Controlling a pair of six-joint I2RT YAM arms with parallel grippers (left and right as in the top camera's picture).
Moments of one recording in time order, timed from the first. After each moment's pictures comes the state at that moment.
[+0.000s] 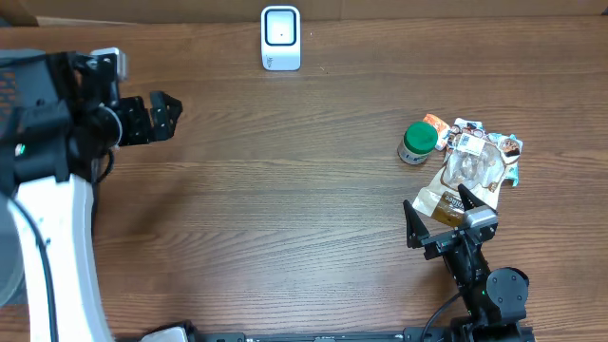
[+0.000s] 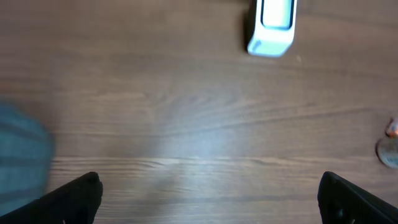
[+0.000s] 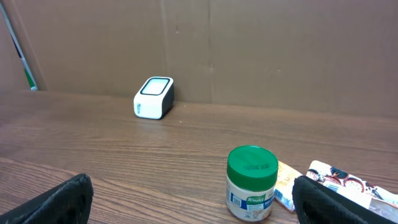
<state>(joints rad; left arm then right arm) 0.23 1.37 1.52 -1.00 0.28 0.03 0.12 0.02 0.02 -0.02 -0.18 0.04</state>
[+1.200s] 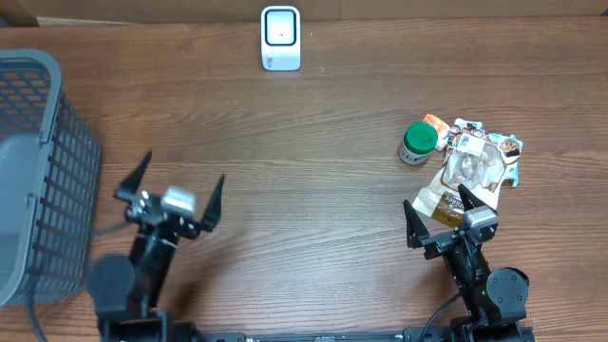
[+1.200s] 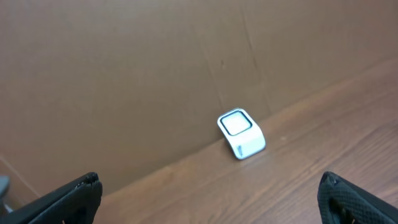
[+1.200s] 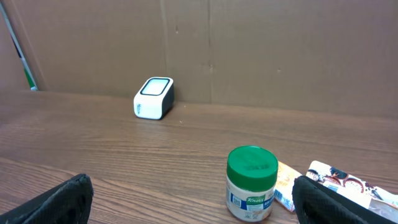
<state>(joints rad) 0.08 0.40 0.39 0.04 0.34 0.35 0.12 0.01 0.02 -0.02 -0.18 0.04</state>
